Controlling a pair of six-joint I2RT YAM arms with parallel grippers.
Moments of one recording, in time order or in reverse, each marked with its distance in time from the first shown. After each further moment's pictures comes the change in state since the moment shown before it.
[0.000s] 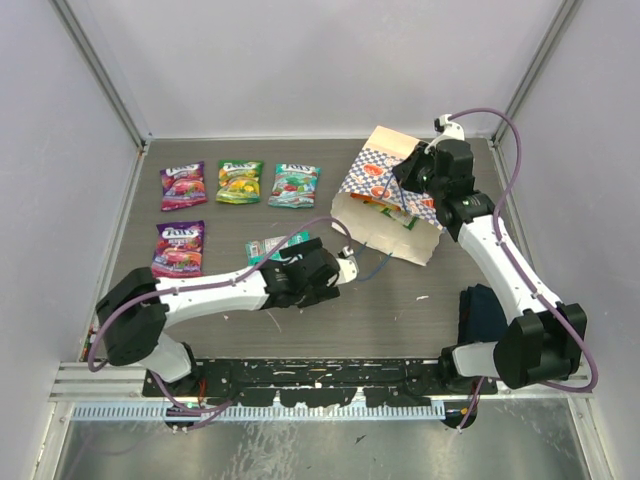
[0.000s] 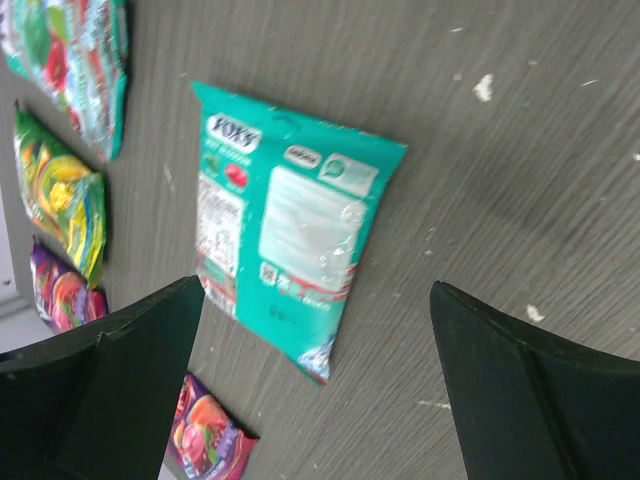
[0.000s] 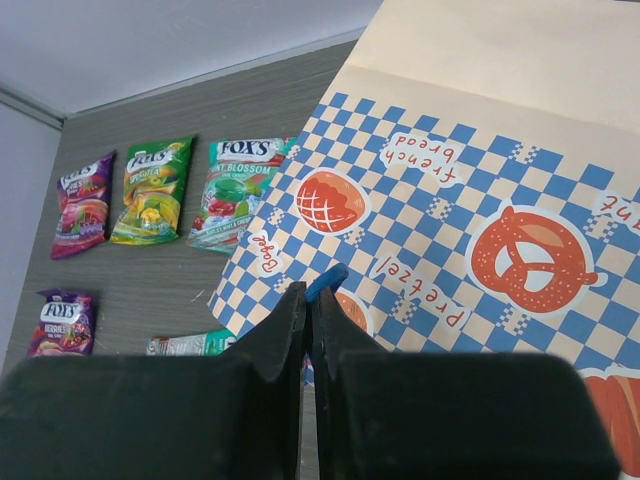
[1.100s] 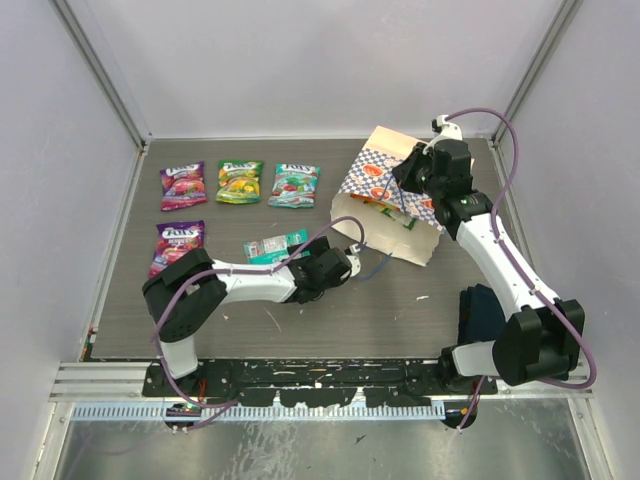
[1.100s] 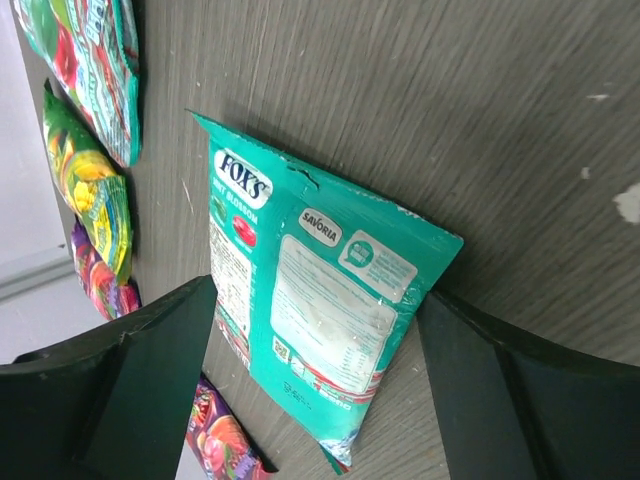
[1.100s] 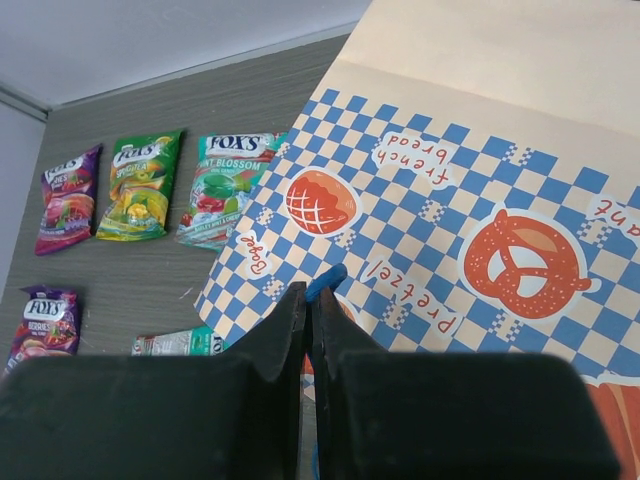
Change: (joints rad) left arm 0.039 0.302 0.034 0.230 -0.159 0.085; right arm 0.000 0.020 0.000 0.000 0.003 -0.023
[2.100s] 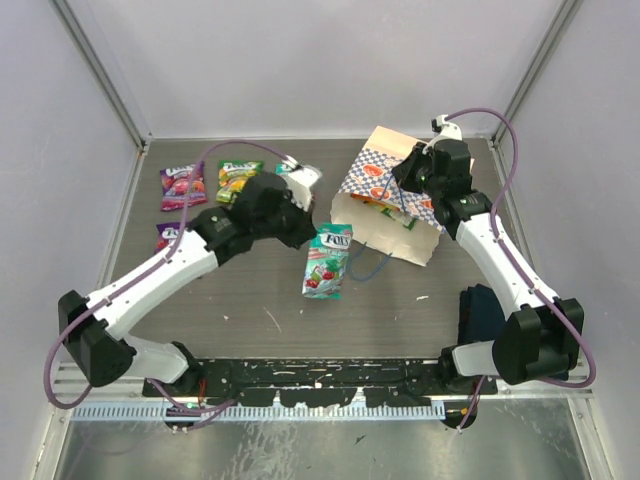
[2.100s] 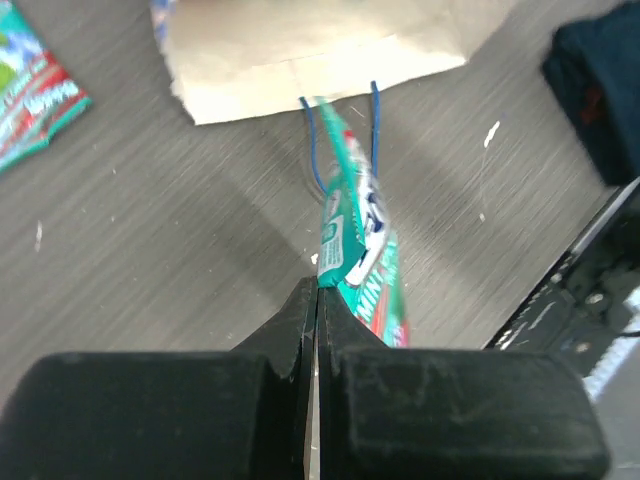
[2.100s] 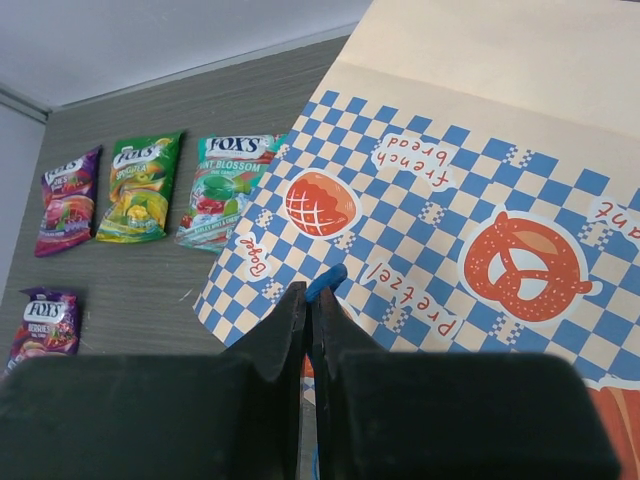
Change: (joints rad) left arm 0.197 -0.450 0.279 -0.349 0.673 -0.545; right arm 0.000 0.005 0.000 0.006 0.003 0.002
